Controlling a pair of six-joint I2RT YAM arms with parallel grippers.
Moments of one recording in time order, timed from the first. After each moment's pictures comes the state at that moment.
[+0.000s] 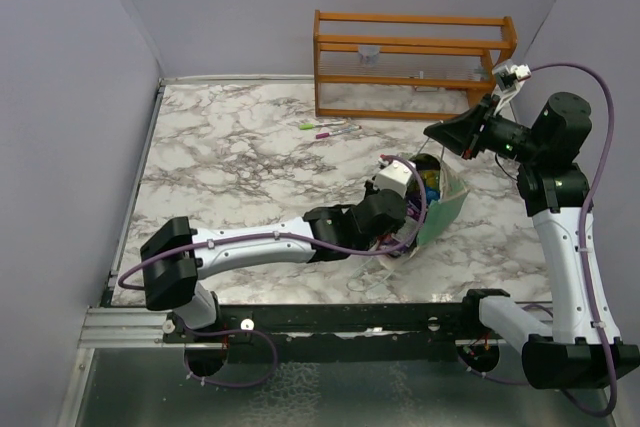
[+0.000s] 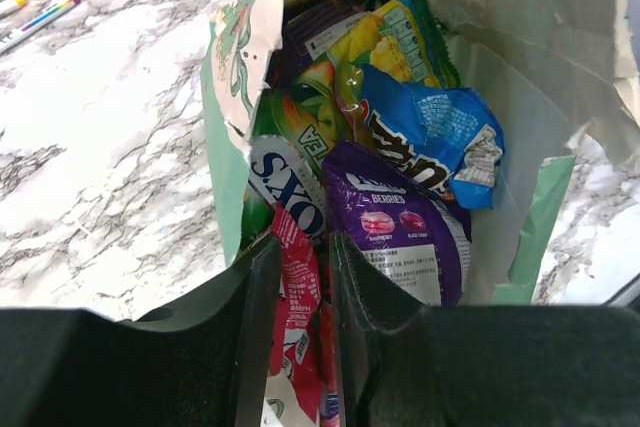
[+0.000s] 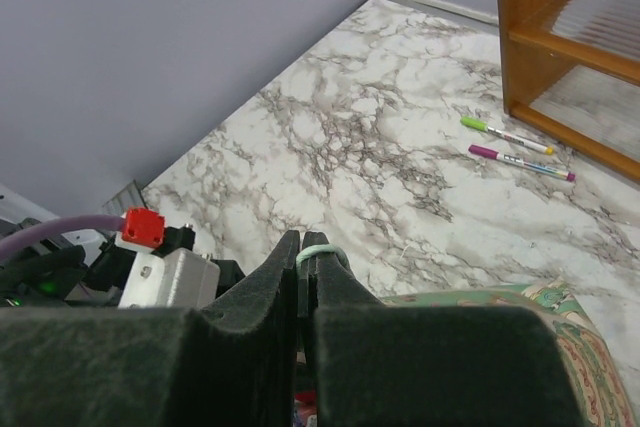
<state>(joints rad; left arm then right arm) -1.27 1.57 1.23 -0.12 -0.59 -0.42 -0.01 1.01 1.22 -0.29 -0.98 0.30</state>
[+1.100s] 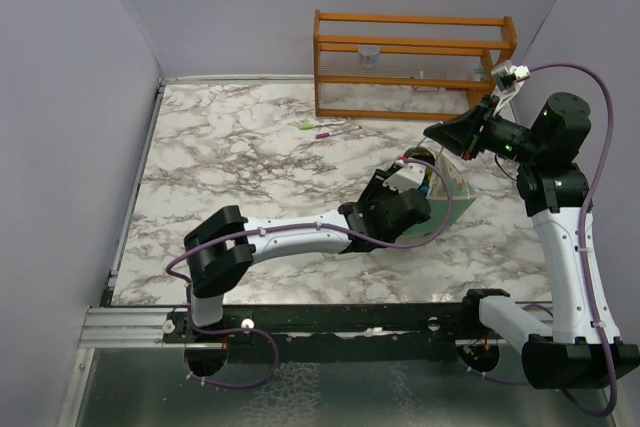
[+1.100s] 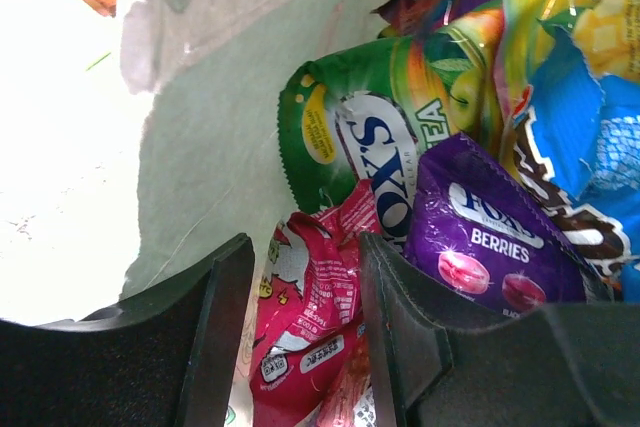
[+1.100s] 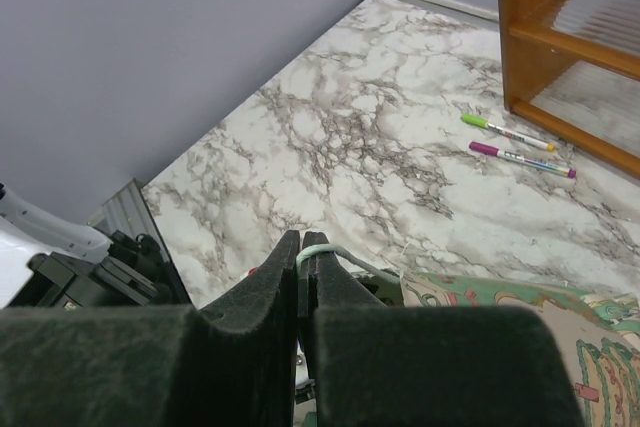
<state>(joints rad) -1.24 1.83 1.40 -0.25 -0.86 -0.32 -0.01 1.01 1.21 -0.29 -0.98 0.29</state>
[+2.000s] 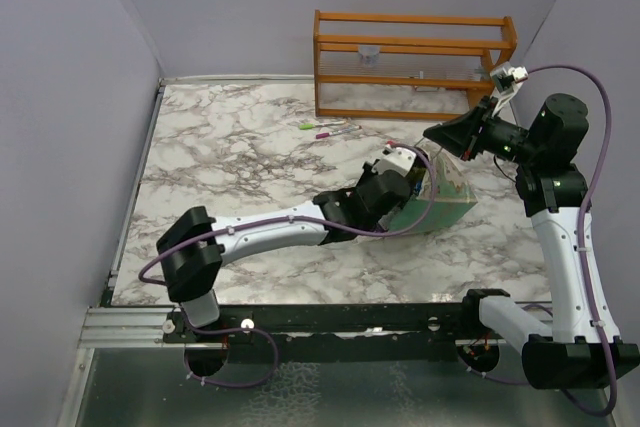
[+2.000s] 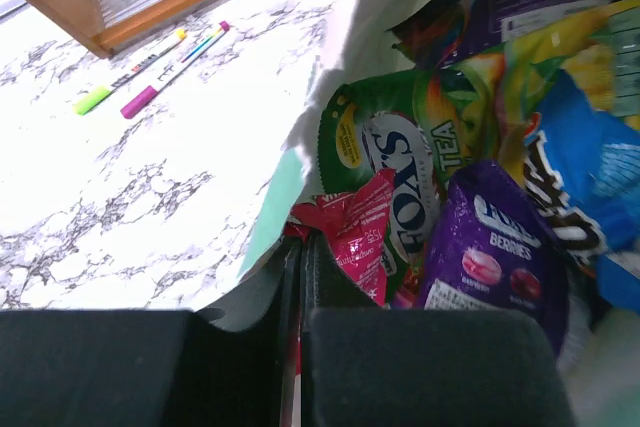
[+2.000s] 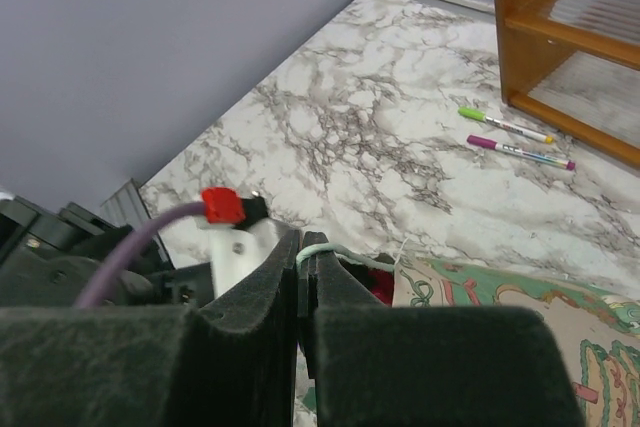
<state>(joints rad) -1.17 1.75 1.35 -0.18 -0.74 -0.20 -0.01 1.01 1.20 -0.30 -0.97 0.29</state>
